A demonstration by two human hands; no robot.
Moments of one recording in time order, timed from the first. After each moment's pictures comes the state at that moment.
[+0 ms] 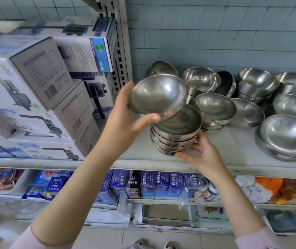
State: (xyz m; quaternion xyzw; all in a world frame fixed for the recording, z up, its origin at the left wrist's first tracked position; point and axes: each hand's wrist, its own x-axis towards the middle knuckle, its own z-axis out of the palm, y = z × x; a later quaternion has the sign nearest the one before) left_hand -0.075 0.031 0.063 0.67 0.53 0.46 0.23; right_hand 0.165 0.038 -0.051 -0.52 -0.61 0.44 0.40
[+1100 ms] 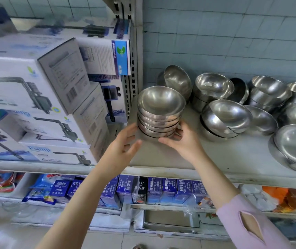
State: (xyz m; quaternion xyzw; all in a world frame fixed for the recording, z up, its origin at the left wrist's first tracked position) left_hand -0.137 0.026 -0.017 0.61 0.57 0.40 0.37; right_hand 0.075 0.099 -0.045 -0.53 -0.63 0.41 0.39
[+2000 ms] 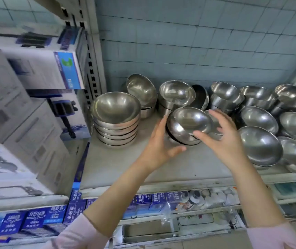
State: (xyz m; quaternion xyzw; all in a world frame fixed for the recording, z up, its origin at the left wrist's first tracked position) left_hand 0.023 0.101 -0.020 0.70 0.44 0.37 0.43; right_hand 0.221 0.074 0.025 -0.65 -0.62 0.17 0.41
